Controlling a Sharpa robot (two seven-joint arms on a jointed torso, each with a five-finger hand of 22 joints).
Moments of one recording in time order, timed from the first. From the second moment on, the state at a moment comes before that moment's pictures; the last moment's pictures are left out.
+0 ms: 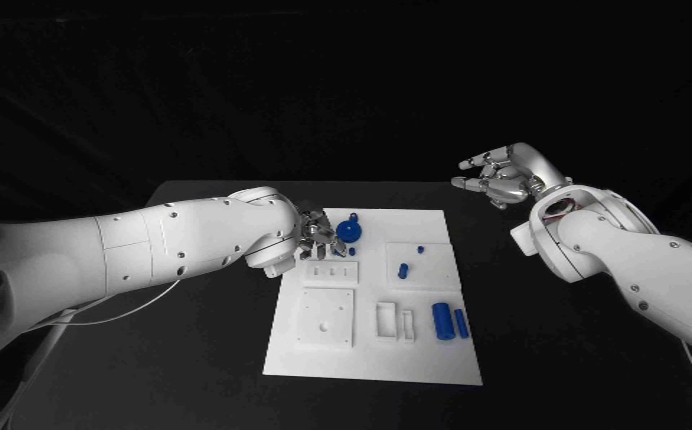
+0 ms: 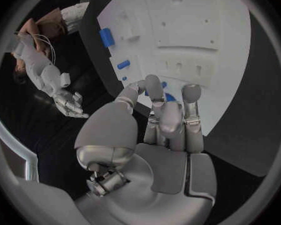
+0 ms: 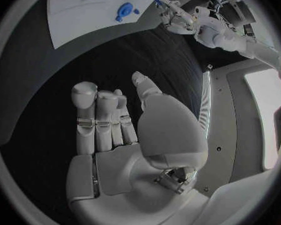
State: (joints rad) left arm 1.37 -0.67 -0.24 1.35 -0.87 -0.12 -0.48; left_hand 1.08 0.02 0.21 -0.17 0.62 1.19 0.05 0.06 0.79 1.47 -0.08 0.61 0.44 1.44 -0.13 1.30 0.92 0.05 1.23 -0.14 0.80 1.21; right arm 1.02 -0.76 0.33 1.38 -1.20 -0.45 -0.11; right_hand 1.31 -0.12 0.11 -0.01 0.33 1.05 0.11 0.06 0.06 1.11 0.01 1.05 0.97 1.43 -0.06 0.94 0.97 0.08 1.47 -0.09 0.69 1.31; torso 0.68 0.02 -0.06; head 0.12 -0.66
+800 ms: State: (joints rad) left arm 1.31 -0.62 -0.24 1.28 -0.92 -0.11 -0.55; left_hand 1.08 0.03 0.21 -0.17 0.61 1.19 0.05 0.06 0.84 1.47 -0.08 0.63 0.42 1.44 -0.13 1.30 0.93 0.05 1.24 -0.13 0.79 1.24; right arm 1.03 -0.73 0.34 1.36 -1.16 -0.45 -0.11; right_hand 1.30 -0.12 0.11 -0.01 0.36 1.05 0.11 0.06 0.06 1.10 0.01 1.05 0.97 1.43 -0.06 0.94 0.97 0.08 1.47 -0.09 0.69 1.31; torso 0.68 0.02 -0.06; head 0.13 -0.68
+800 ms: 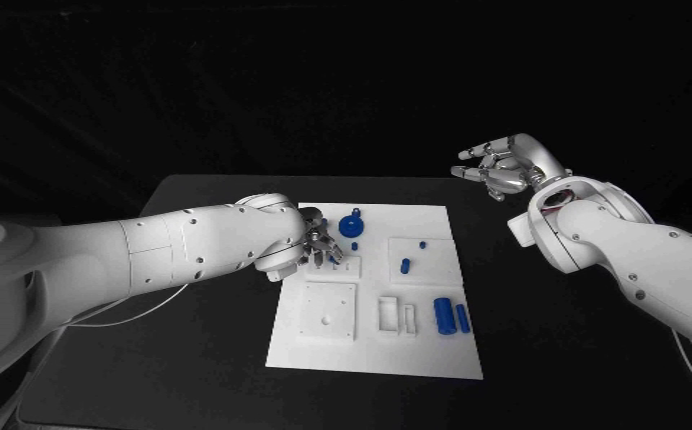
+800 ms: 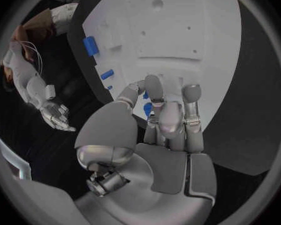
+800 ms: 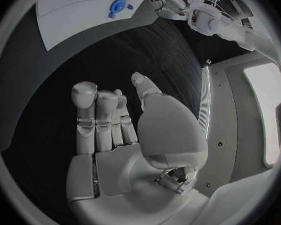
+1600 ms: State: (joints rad) left arm 1.29 -0.60 -0.24 1.24 -0.93 -0.10 -0.55; left_hand 1.07 0.03 0.21 -0.17 0.60 1.19 0.05 0.06 0.86 1.47 -0.08 0.64 0.40 1.44 -0.12 1.30 0.93 0.05 1.25 -0.13 0.78 1.25; right arm 1.03 -0.73 0.34 1.36 -1.16 -0.45 -0.11; right_hand 1.30 -0.12 0.11 -0.02 0.38 1.05 0.11 0.06 0.06 1.10 0.01 1.05 0.97 1.43 -0.06 0.94 0.97 0.08 1.47 -0.09 0.69 1.31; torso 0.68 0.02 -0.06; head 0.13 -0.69
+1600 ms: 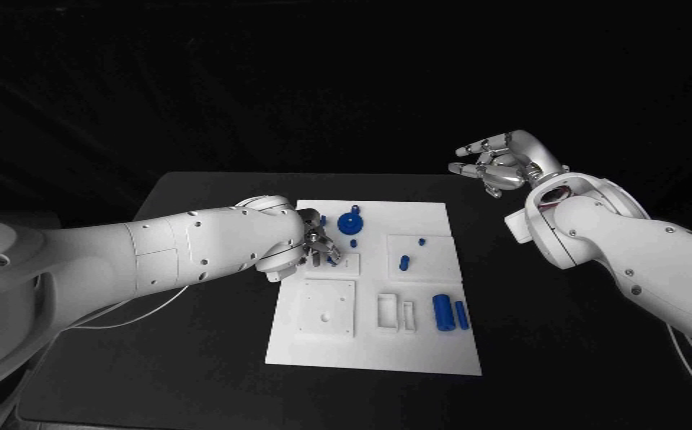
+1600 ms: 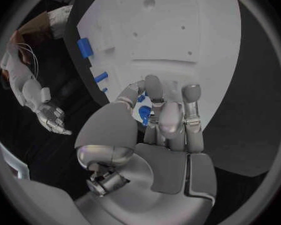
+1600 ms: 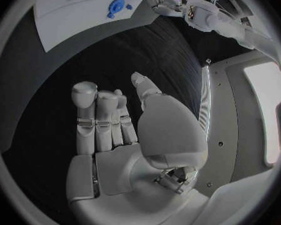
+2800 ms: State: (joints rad) left arm 1.29 -0.60 -0.24 1.24 -0.98 -0.07 -0.55; left_hand 1.08 0.04 0.21 -0.18 0.54 1.19 0.05 0.06 0.74 1.47 -0.08 0.65 0.39 1.44 -0.12 1.30 0.92 0.05 1.26 -0.13 0.73 1.30; right arm 1.03 -0.73 0.34 1.36 -1.16 -0.45 -0.12; right_hand 1.30 -0.12 0.12 -0.02 0.38 1.05 0.11 0.06 0.06 1.10 0.01 1.05 0.97 1.43 -0.06 0.94 0.97 0.08 1.47 -0.09 0.69 1.31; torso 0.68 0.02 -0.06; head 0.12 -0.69
